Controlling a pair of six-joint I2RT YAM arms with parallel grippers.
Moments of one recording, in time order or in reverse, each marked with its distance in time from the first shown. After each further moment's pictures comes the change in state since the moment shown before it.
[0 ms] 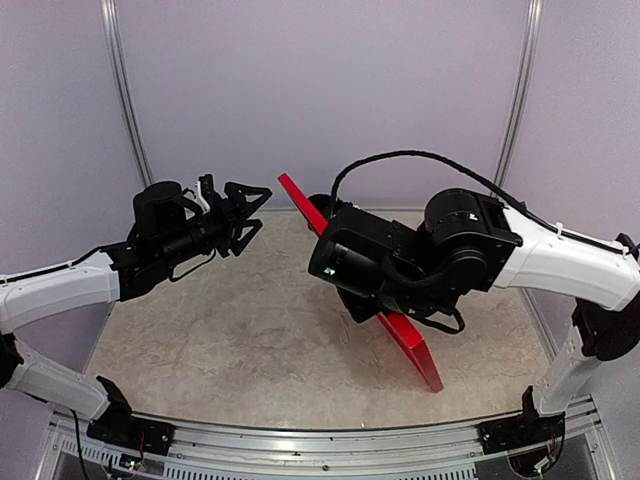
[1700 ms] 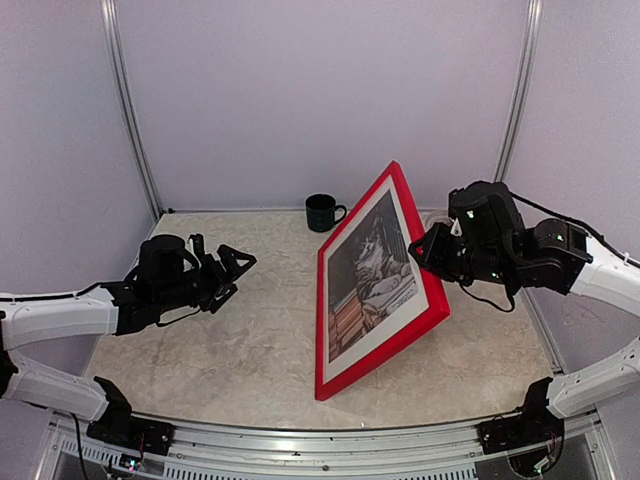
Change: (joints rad) left arm 0.062 -0.090 -0.308 -0.089 -0.023 0.067; right arm -0.420 -0.574 -0.705 0.639 -0.349 0.320
